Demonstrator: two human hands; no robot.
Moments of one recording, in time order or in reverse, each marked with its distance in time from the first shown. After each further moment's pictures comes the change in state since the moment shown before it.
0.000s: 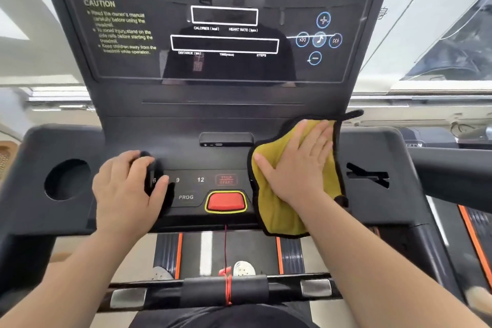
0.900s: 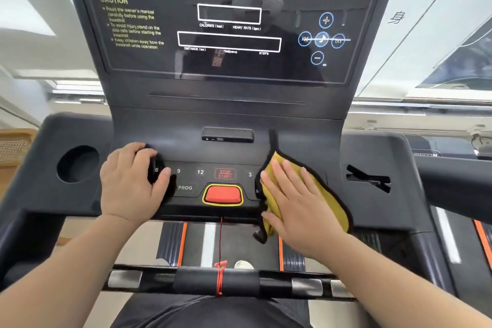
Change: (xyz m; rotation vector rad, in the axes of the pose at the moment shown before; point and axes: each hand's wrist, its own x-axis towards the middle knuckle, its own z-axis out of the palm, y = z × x) left_hand -0.001 -0.003 0.008 0.055 0.012 -0.008; right_hand -0.061 0.059 0.013 -0.199 -0.074 -0.695
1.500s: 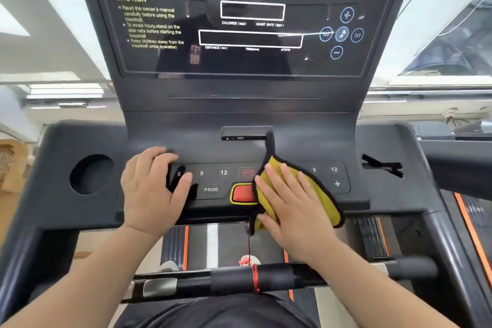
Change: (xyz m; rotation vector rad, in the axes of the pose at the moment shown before) left_hand 0.000 -0.017 -0.007 -0.240 -0.010 0.082; right_hand 0.014 -0.072 0.001 0.088 0.030 0.141
